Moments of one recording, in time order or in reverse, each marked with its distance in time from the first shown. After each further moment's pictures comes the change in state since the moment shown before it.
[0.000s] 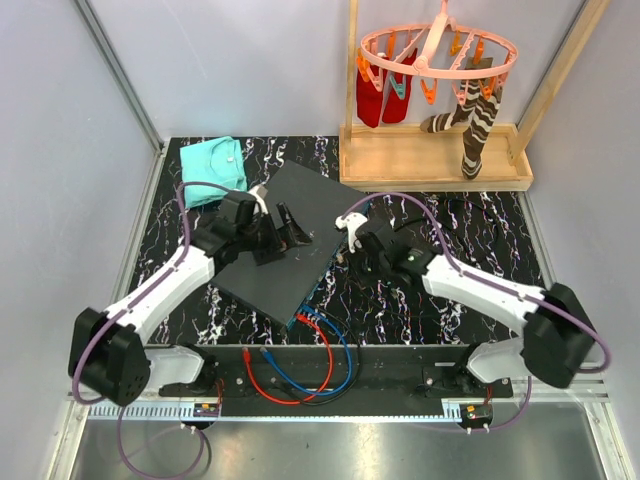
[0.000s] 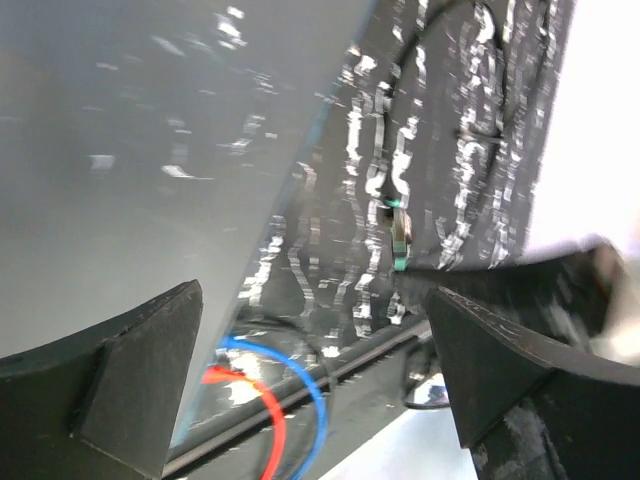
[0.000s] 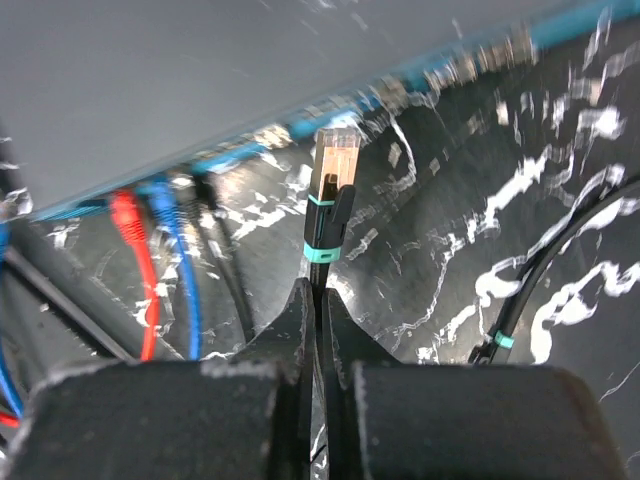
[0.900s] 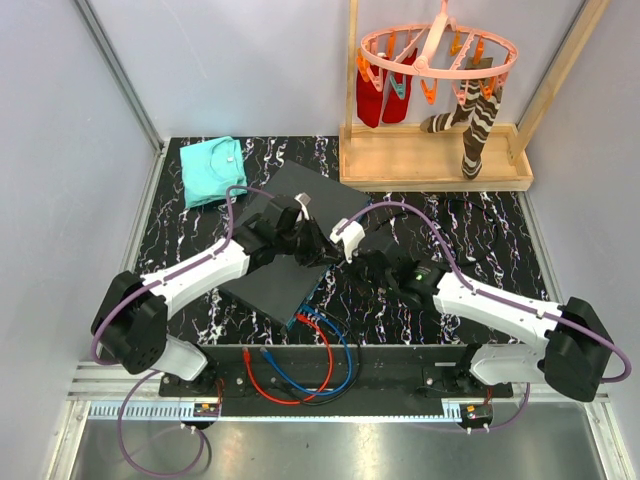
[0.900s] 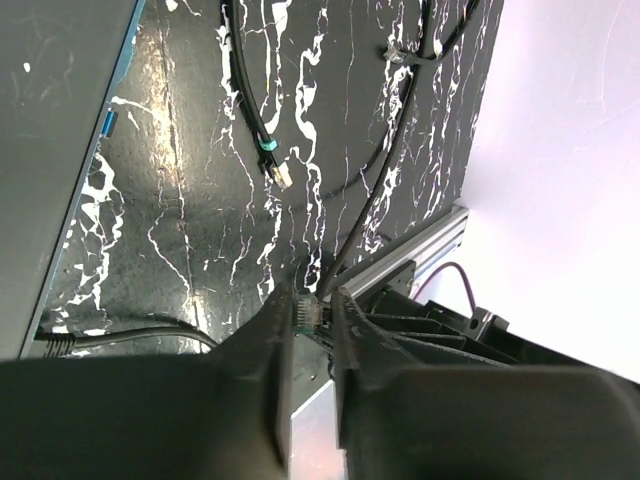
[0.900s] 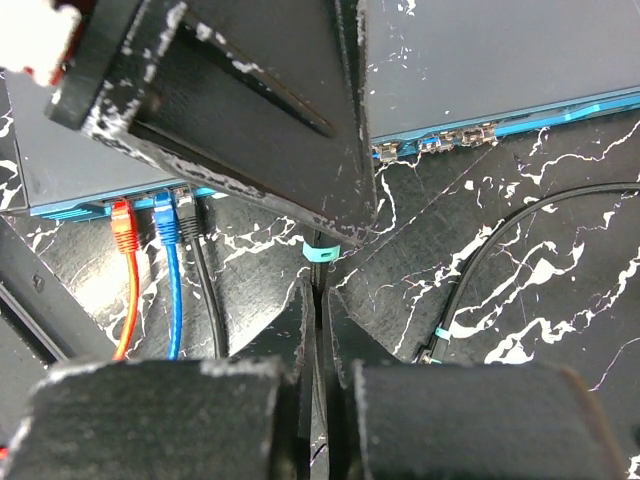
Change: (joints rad) left arm -0.241 0.218 0.071 0.180 0.045 -0.238; right arm 0.122 -0.148 -0.092 0.164 0.123 -0.176
